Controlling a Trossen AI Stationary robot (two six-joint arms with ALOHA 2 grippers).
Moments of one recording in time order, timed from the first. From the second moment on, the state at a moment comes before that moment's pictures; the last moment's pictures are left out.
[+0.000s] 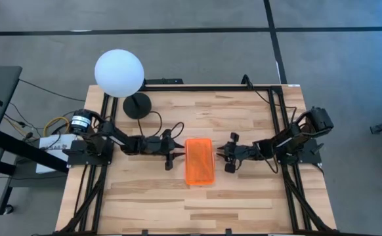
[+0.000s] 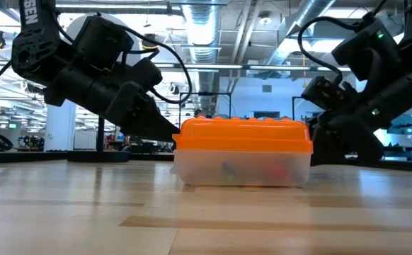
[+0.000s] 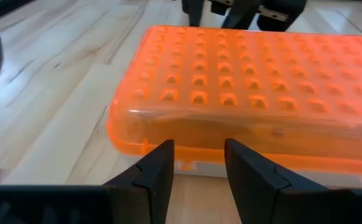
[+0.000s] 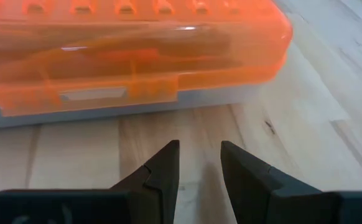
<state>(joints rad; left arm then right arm) -0.07 1.77 0.45 0.94 -0.15 -0.09 0.22 1.65 0.31 0.67 0.39 0.10</state>
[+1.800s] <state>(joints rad) -0.14 1.54 0.01 1.36 -0.24 -0.12 0.30 1.45 0.31 0.64 0.55 -0.12</state>
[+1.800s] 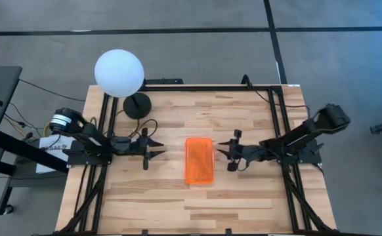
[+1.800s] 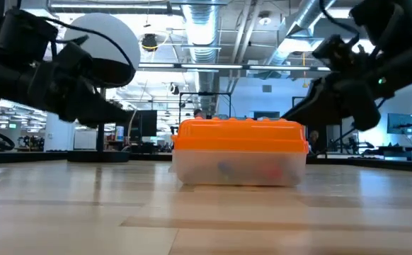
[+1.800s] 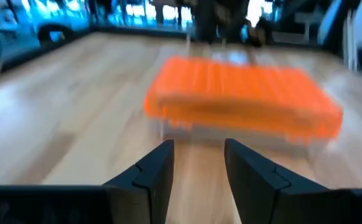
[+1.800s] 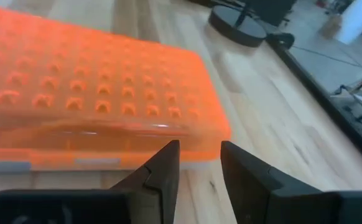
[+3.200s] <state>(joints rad) -0.15 0.45 0.01 0.38 -0.38 0.11 0.31 0.68 0.01 0.67 0.46 -0.46</state>
